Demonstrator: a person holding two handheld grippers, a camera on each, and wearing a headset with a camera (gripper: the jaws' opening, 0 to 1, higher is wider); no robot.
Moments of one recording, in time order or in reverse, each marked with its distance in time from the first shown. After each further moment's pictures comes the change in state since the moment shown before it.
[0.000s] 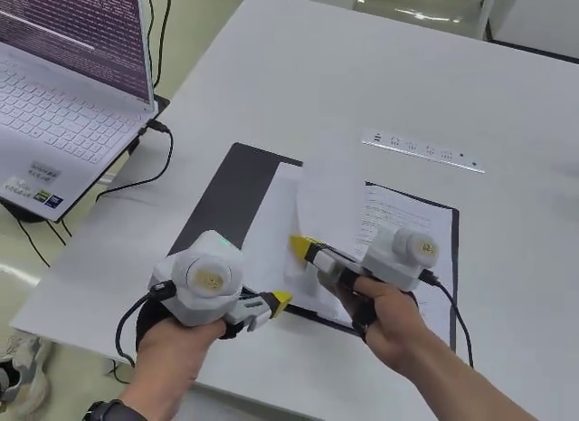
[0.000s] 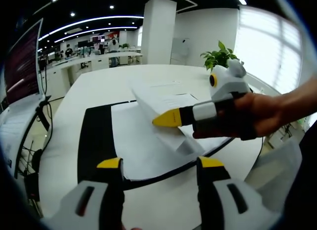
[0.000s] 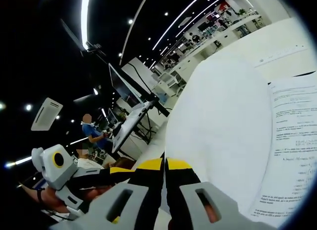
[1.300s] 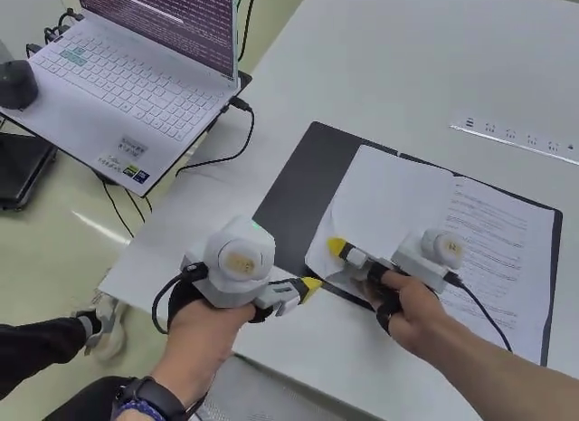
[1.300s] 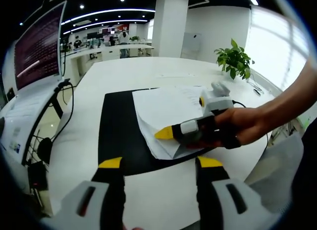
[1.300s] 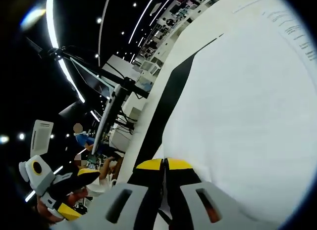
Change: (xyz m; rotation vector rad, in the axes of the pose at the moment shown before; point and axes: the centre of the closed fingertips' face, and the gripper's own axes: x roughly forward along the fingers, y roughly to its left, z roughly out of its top) left arm -0.023 0.052 -0.029 -0.052 0.061 0.066; right arm 0.072 -0.052 -0.064 0.238 0.104 -0.076
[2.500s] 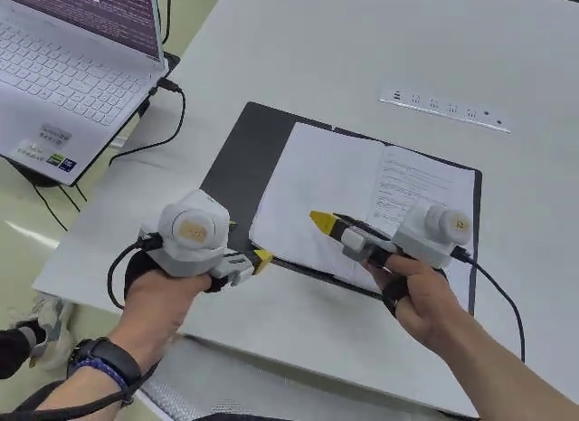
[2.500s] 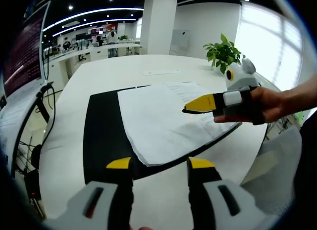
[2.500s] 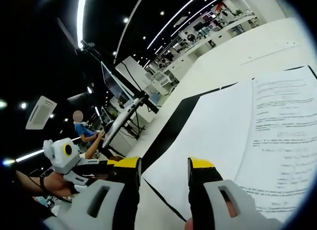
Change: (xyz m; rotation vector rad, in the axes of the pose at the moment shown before) left arm 0.025 -0.020 0.000 0.052 0.015 -0.093; right arm -0.113 0.020 0.037 -0.247 -0.119 0.000
